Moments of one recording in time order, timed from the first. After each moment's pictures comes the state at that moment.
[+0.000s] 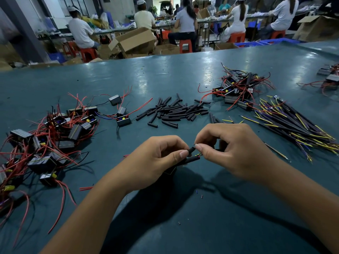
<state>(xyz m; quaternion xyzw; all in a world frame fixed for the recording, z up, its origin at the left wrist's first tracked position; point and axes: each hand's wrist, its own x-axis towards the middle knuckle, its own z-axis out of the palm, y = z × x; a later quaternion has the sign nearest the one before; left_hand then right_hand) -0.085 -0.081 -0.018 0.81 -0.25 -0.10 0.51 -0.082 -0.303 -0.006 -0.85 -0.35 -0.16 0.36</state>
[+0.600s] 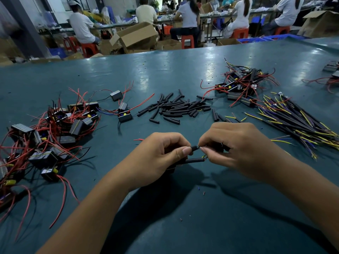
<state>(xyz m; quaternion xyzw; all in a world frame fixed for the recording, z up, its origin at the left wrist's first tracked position) -0.084 -0.081 -0.025 0.82 -0.25 -0.07 0.51 -0.080 -0.309 -0.007 -0.86 -0.42 -0.19 0.22</state>
